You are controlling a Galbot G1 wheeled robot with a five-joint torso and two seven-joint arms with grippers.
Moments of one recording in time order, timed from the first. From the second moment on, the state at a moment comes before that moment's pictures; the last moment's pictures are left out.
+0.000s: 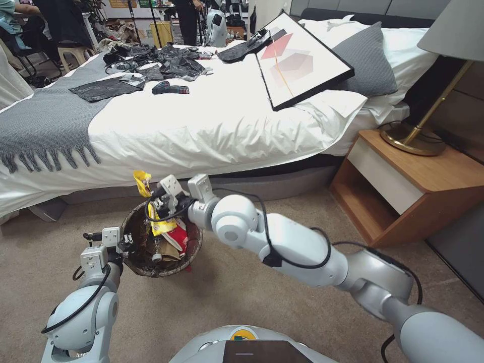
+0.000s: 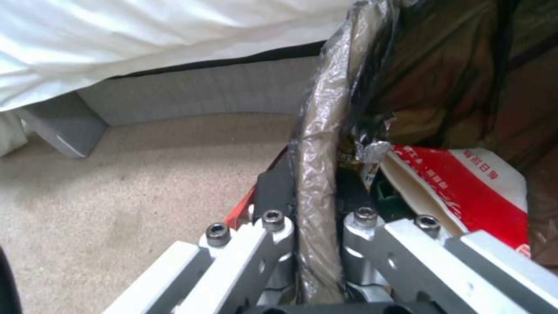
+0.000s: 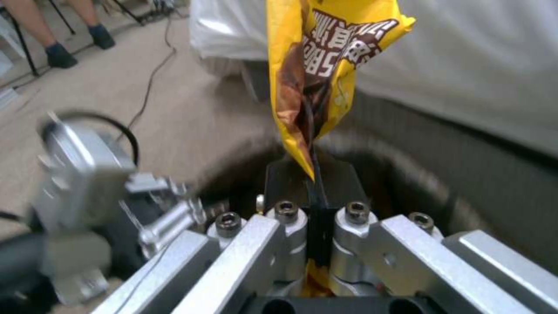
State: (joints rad) left arm 1.60 -1.46 -0.84 -2.29 -0.15 0.65 -0.05; right arm -0.41 1.32 -0.57 1.87 1.05 -0.62 0.36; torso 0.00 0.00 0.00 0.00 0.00
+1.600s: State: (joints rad) left arm 1.60 -1.46 -0.85 -2.28 -0.16 0.64 -0.04; right arm -0.47 1.41 -0.60 1.67 0.95 -0.51 0.31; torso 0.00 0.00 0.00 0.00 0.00
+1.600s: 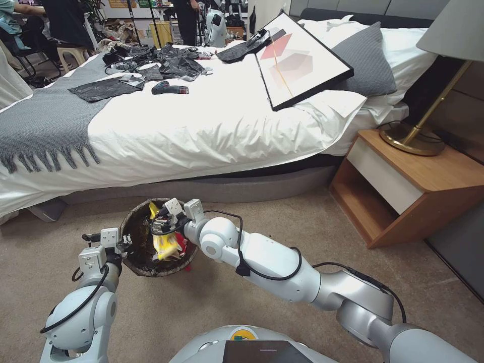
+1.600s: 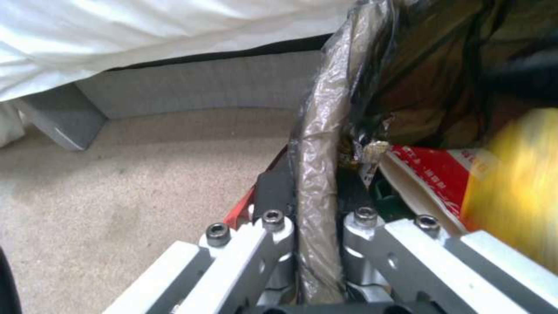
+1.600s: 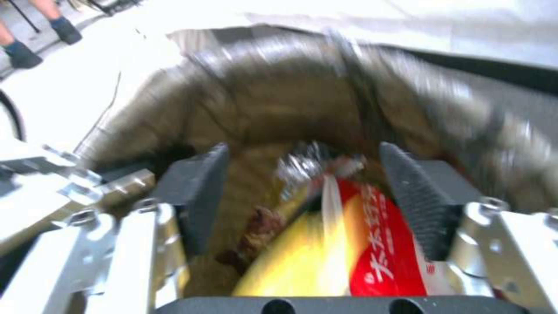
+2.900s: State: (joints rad) left arm 1.59 -1.46 -0.86 -2.27 -0.17 0.65 -0.05; right arm -0.60 1.14 -0.19 1.94 0.90 -0.45 0.34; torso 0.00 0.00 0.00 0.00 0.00
